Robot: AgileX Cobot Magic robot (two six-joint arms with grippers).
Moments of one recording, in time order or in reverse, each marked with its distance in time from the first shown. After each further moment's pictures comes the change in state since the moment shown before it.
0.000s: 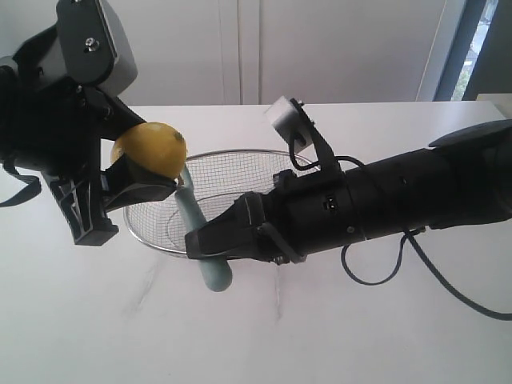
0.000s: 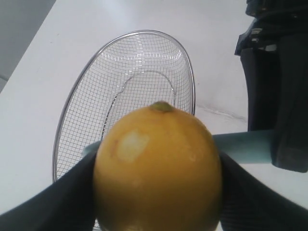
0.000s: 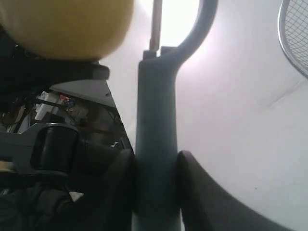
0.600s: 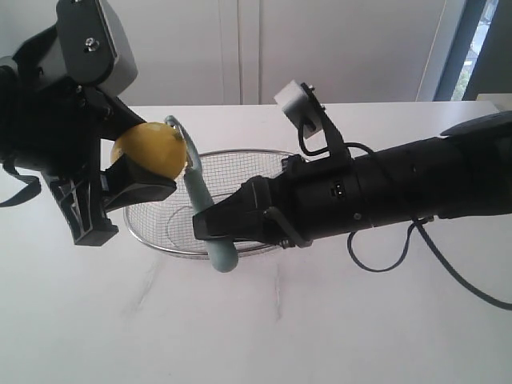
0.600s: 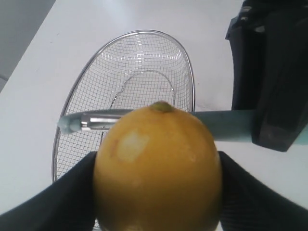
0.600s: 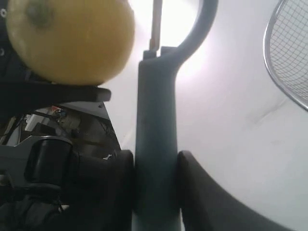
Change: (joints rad) left arm 0.000 0.000 0.000 0.000 0.000 0.000; right arm -0.023 -0.026 -0.010 0.002 -0.023 0.000
